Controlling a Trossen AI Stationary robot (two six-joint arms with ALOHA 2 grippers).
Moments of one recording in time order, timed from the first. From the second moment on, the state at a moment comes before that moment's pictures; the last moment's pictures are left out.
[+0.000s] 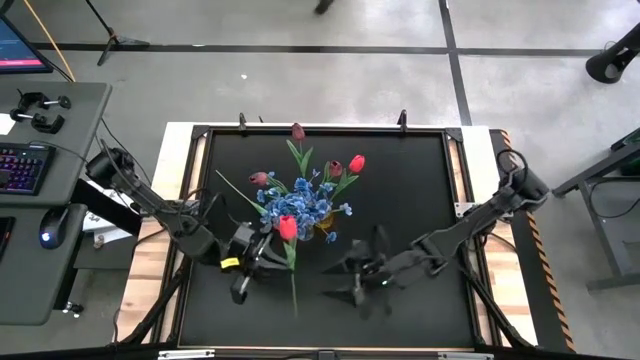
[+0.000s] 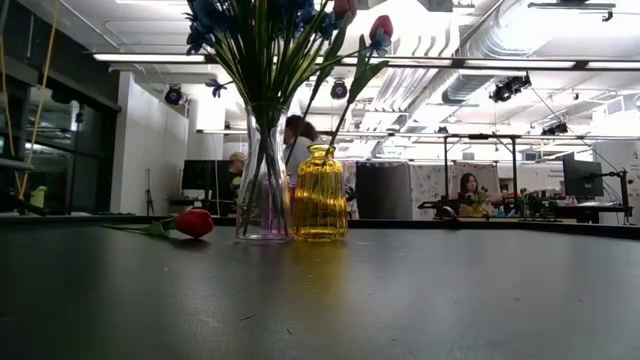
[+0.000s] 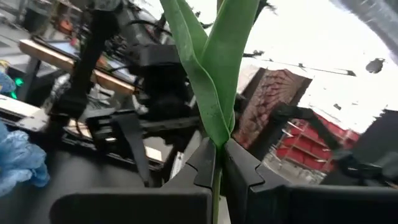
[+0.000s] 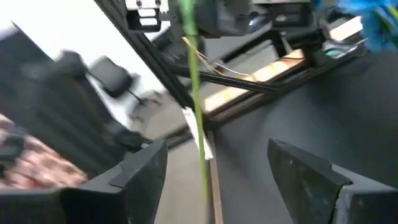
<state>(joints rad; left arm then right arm) -0.63 1.29 0.81 0.65 -0.43 -0.43 0.58 1.61 1.21 0.20 0.42 0.69</state>
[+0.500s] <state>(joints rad) -0.68 1.39 0.86 0.72 -0.59 -0.36 0.57 1.78 1.70 -0.30 0.65 0.53</state>
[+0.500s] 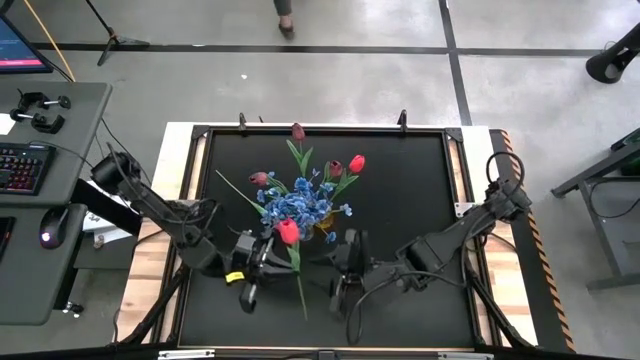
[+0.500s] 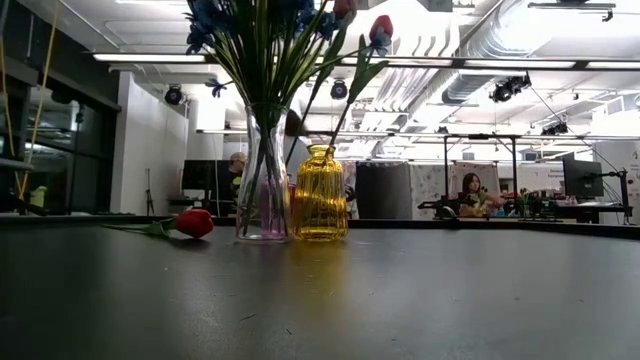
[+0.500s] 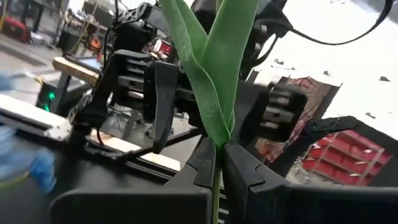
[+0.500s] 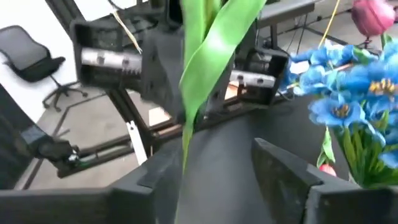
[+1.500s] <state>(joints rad) -0.66 1.40 0.98 0.51 -0.60 -0.31 0.59 1.72 1.71 -0.36 0.56 0.49</state>
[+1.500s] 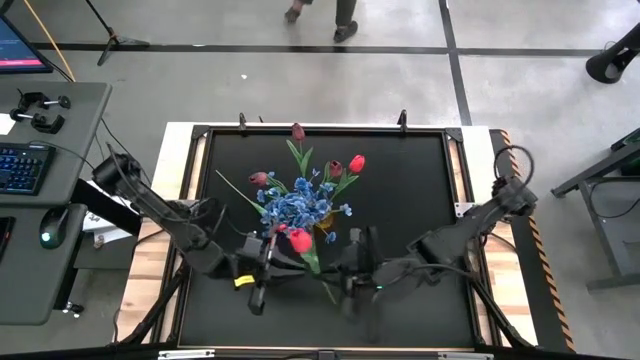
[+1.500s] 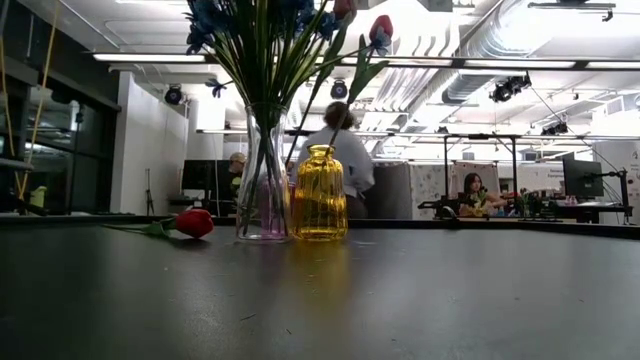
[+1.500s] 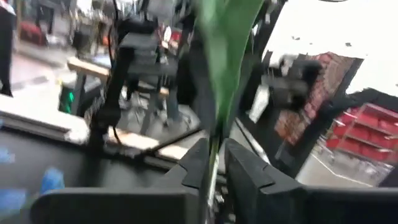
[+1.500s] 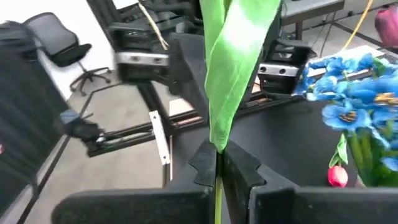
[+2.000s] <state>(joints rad) -0.90 1.32 0.84 0.17 -0.89 -0.86 0.86 1.44 1.58 -1.03 1.00 1.04</state>
